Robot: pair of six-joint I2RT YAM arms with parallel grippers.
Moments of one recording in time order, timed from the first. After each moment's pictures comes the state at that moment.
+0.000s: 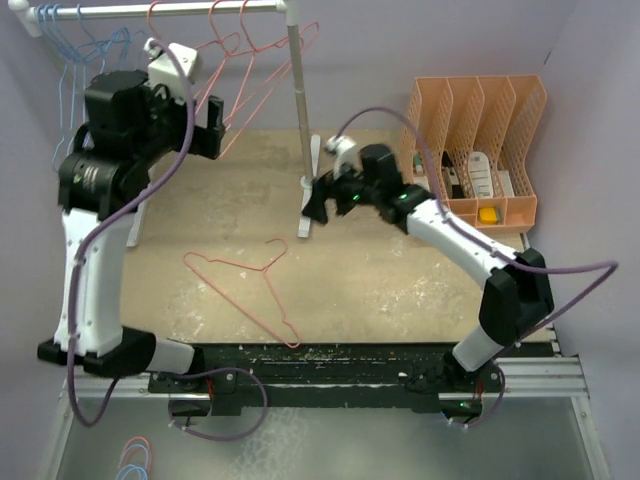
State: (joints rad) left arm -0.24 1.47 2.13 -0.99 0.03 0.14; right arm 0.50 1.59 1.34 -0.21 -0.42 0.23
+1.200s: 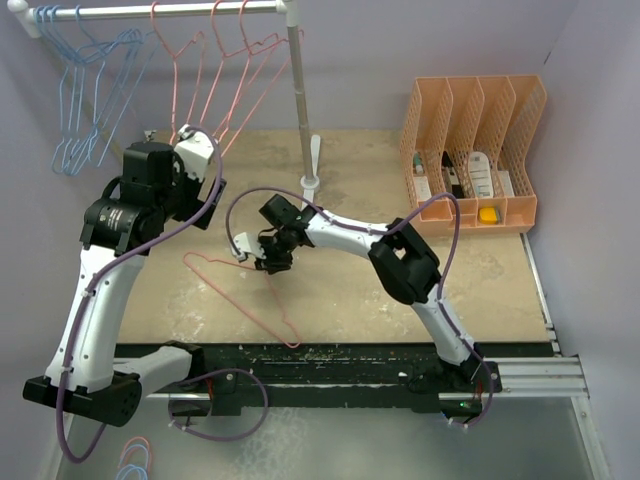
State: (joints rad) left arm -0.23 1.13 1.54 -1.04 -0.15 0.30; right arm 0.90 2.28 1.77 -0.55 -0.49 -0.90
